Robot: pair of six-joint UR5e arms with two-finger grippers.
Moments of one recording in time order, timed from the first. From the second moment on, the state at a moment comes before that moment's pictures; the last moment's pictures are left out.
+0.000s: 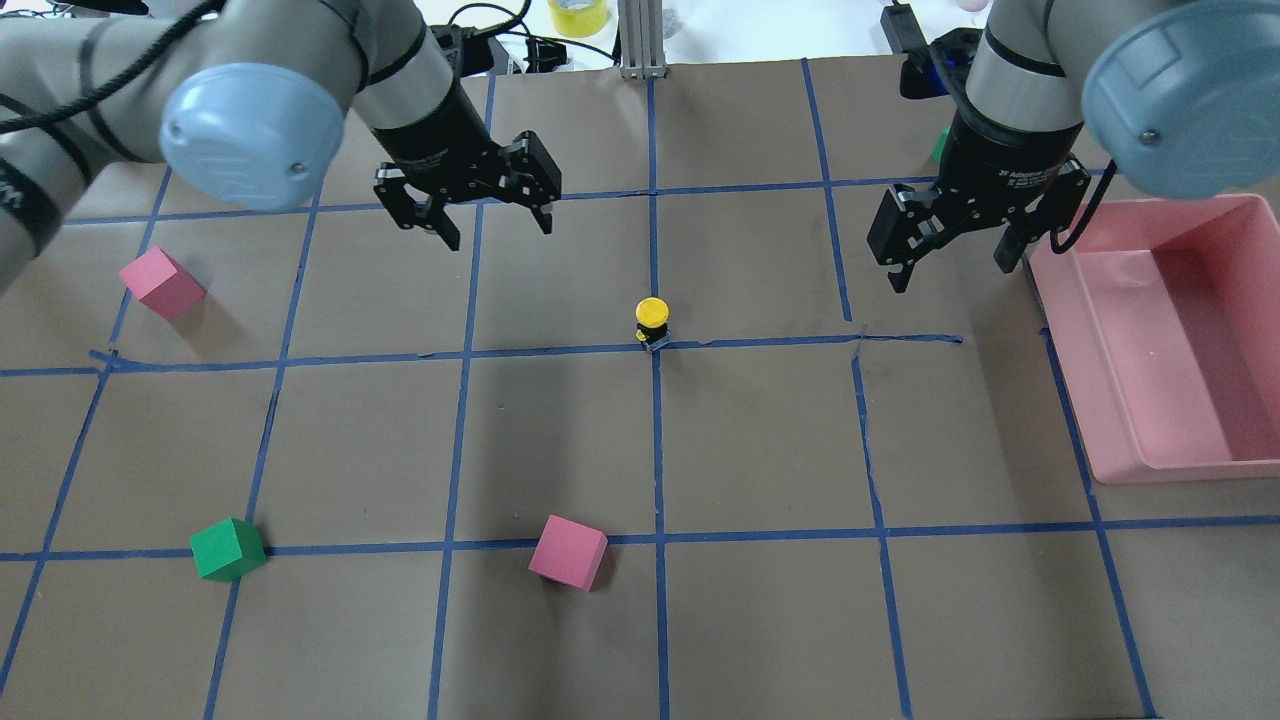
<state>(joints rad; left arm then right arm) -1.67 -1.70 -1.52 -1.44 1.46 -0.09 1.56 -1.53 1.61 -1.51 -1.60 -0.16</state>
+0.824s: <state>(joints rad) -1.63 -1.60 -1.54 -1.43 1.56 0.12 1.56 -1.53 1.59 -1.58 -1.56 -0.18</state>
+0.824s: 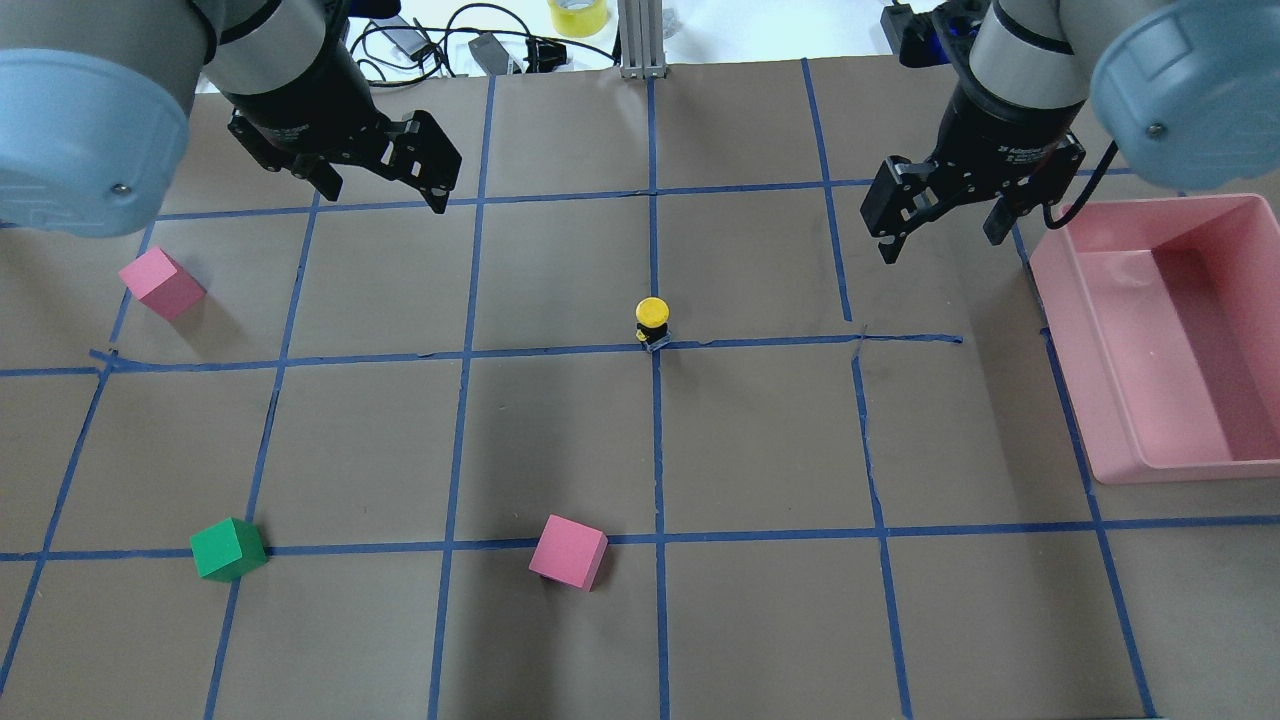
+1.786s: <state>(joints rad) -1.62 -1.60 -1.55 -1.43 1.57 0.02 1.55 -1.53 1.60 -1.59 -1.57 -0.18</state>
